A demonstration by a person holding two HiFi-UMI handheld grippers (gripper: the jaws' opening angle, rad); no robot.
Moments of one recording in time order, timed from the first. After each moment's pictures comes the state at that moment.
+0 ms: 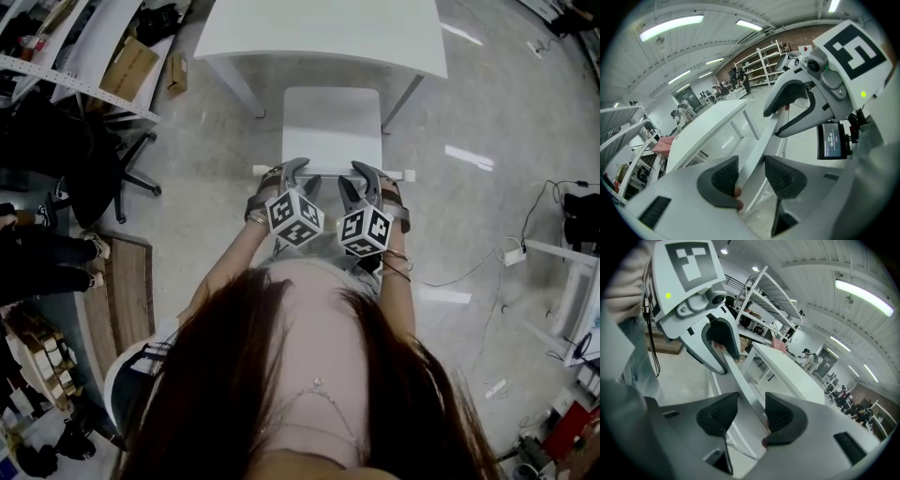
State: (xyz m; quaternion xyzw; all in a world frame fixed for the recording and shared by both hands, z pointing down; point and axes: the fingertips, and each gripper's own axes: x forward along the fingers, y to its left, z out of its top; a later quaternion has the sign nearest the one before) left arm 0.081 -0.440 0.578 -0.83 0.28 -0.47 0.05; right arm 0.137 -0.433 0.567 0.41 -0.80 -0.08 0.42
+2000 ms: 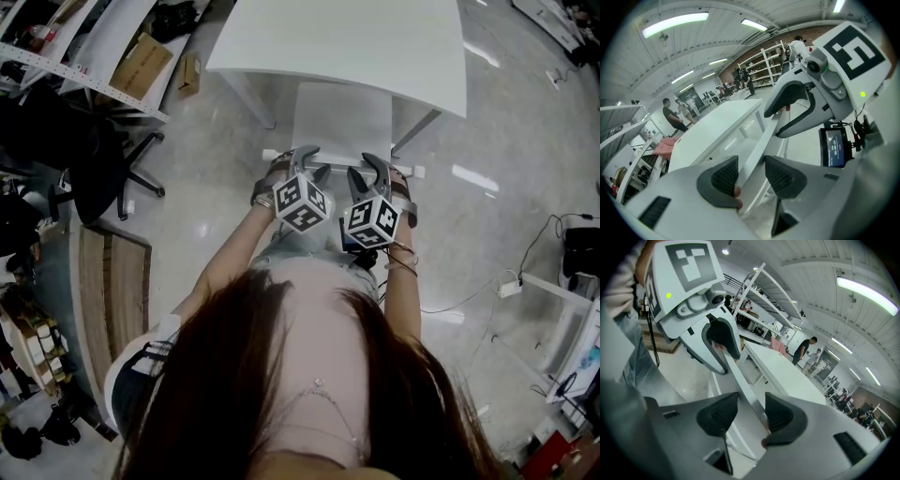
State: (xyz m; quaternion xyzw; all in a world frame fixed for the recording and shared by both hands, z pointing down) left arm 0.092 -0.560 0.576 -0.83 0.30 -0.46 0.05; right arm 0.148 -0.553 0.566 0.41 -0.81 -0.09 0.42
